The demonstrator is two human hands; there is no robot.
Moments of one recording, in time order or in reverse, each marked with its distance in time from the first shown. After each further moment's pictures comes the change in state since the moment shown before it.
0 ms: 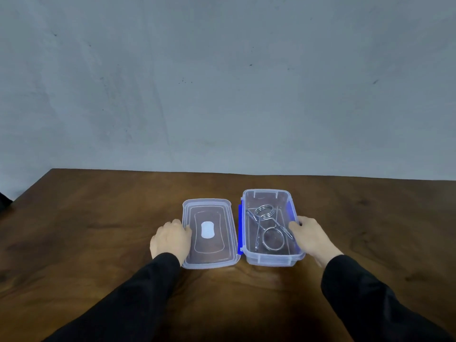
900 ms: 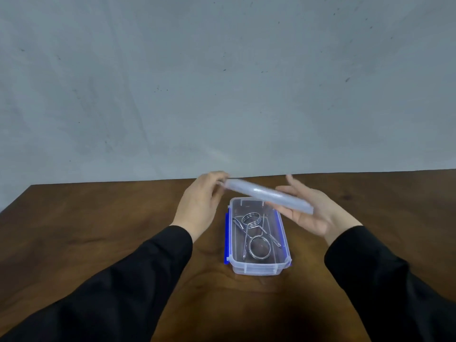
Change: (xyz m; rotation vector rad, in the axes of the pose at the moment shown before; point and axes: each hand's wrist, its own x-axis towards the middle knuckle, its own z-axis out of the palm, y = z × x) left_hand -0.029 0.122 -0.091 -0.583 0.219 0.679; right_hand 0.006 -0.032 -0.066 1.139 -0.350 0.089
